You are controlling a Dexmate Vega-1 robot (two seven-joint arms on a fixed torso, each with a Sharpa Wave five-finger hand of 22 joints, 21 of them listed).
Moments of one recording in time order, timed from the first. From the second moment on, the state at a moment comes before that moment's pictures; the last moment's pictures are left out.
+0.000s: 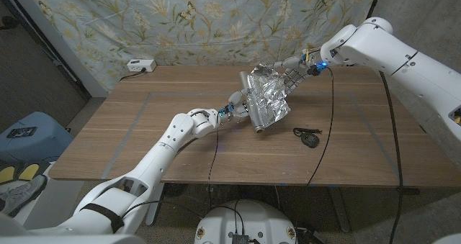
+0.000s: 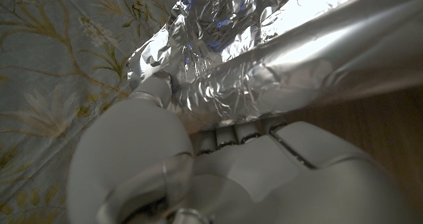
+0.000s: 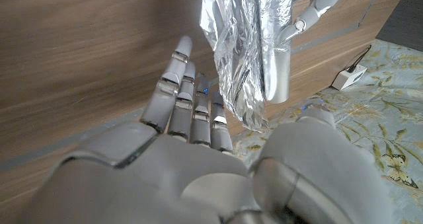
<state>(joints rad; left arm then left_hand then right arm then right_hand) 0.69 0.21 0.35 -1.31 -1.42 0.58 0.06 0.98 0.13 0.55 -0.16 0.42 0.61 0.11 0.21 0.26 0.63 0.03 0.32 0.55 0.73 -0.02 0.29 0.35 0.36 0.09 0.99 0.18 -0.14 -0.85 -0.80 -1.81 0.47 -1.03 0.38 0.63 -0.08 -0.05 0.02 0.40 0.38 0.15 0.18 0.20 0.48 0.22 0.18 0.30 0.59 0.20 0.19 0.26 0.83 0.16 0.19 0.18</state>
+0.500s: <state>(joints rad) 0.69 0.21 0.36 -1.32 -1.43 0.57 0.07 0.98 0.13 0.55 -0.17 0.42 0.61 0.11 0.21 0.25 0.63 0.03 0.32 0.55 0.73 -0.02 0.30 0.36 0.36 0.09 0.99 0.18 -0.14 -0.82 -0.82 -1.77 0.47 -1.00 0.42 0.63 -0.08 -0.06 0.02 0.41 0.35 0.15 0.18 0.20 0.47 0.21 0.18 0.30 0.58 0.20 0.19 0.26 0.83 0.15 0.19 0.18</state>
